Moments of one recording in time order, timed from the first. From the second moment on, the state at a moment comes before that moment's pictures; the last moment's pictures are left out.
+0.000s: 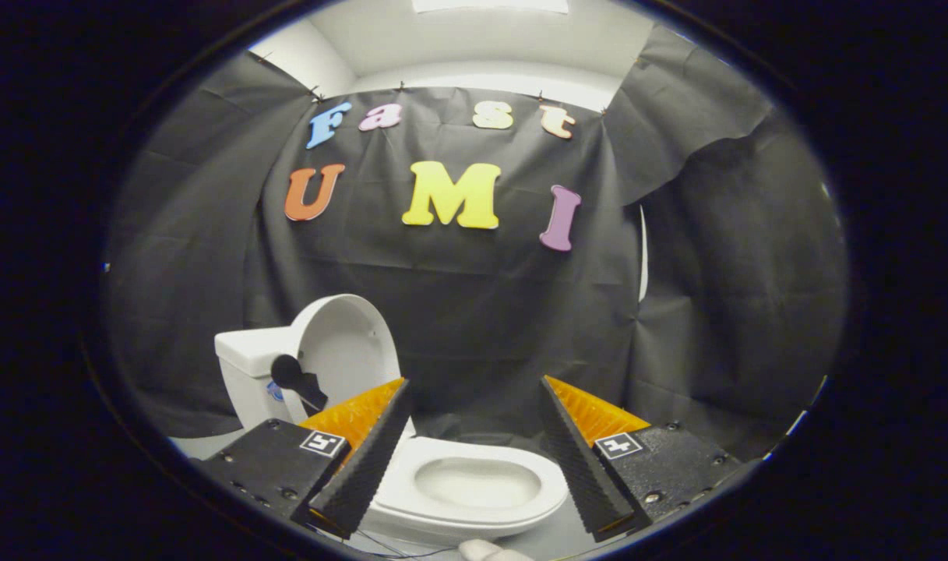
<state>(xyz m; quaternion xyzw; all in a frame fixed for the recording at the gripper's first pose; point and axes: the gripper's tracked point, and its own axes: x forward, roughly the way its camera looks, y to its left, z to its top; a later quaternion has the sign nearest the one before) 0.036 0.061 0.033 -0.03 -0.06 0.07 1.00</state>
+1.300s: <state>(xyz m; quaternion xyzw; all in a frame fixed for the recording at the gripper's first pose) 0.034 -0.036 -0.062 0.02 0.01 0.02 1.00</state>
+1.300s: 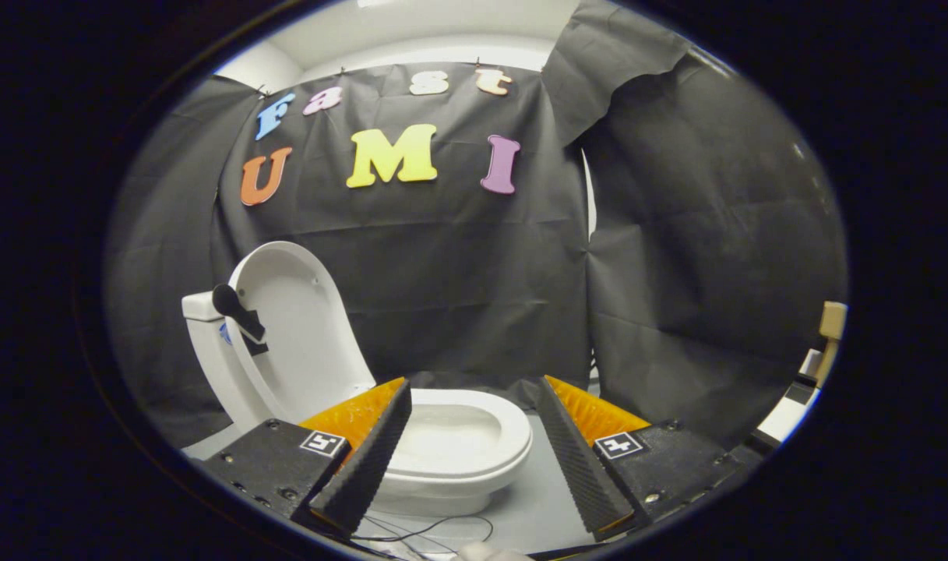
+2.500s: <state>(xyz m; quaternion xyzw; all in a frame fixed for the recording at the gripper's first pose) 0.031 -0.036 -0.066 0.02 0.01 0.02 1.00</state>
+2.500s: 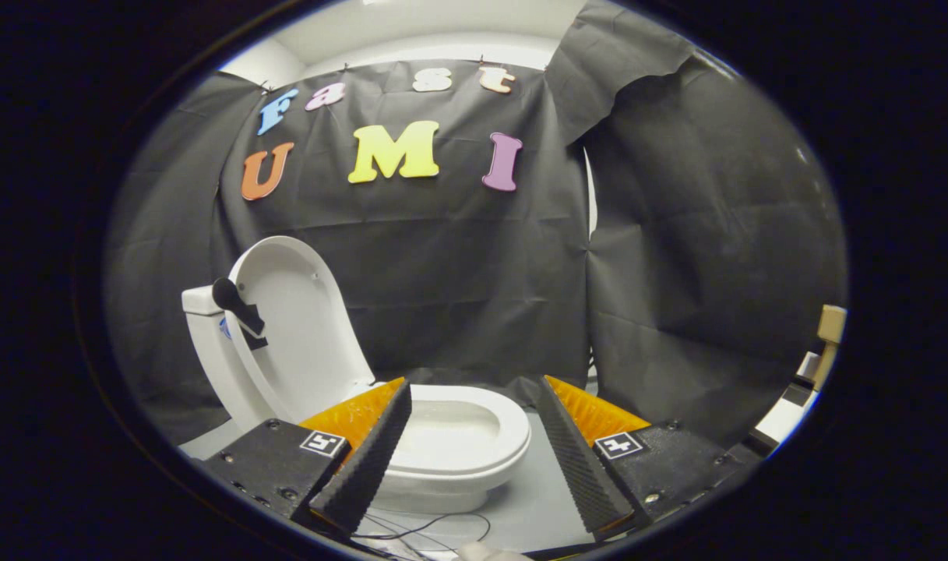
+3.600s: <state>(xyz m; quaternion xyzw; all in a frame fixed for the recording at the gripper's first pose) 0.028 -0.034 -0.064 0.01 0.01 0.02 1.00</state>
